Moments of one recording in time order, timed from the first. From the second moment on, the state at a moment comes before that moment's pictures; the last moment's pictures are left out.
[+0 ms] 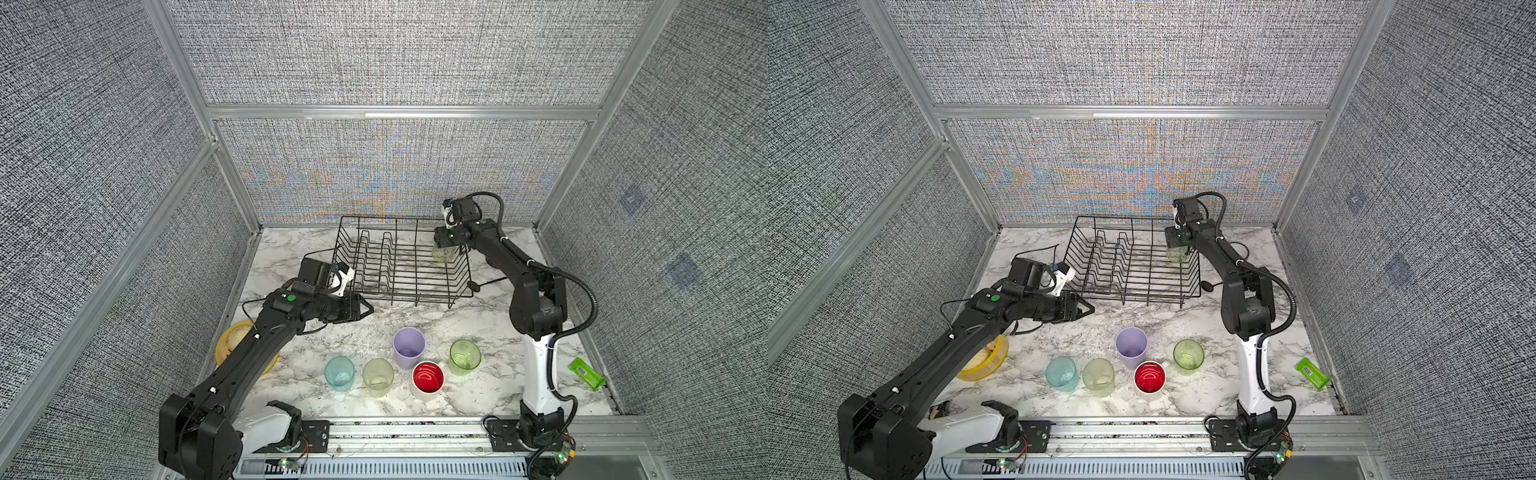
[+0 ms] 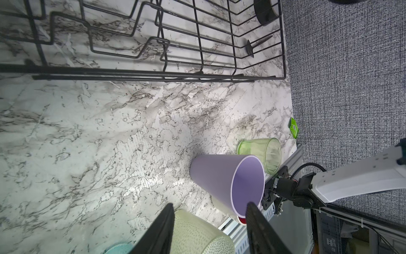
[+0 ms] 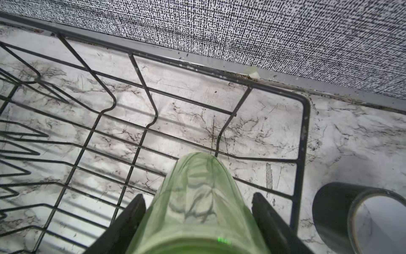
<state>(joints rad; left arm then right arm) -0.41 1.20 1.00 -0.74 0.58 -0.43 0.29 2.21 1.99 -0.60 0.06 0.03</state>
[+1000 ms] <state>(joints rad) -0.69 1.44 1.12 -0.69 0.43 -0.44 0.27 1.78 1.71 -0.68 0.04 0.12</state>
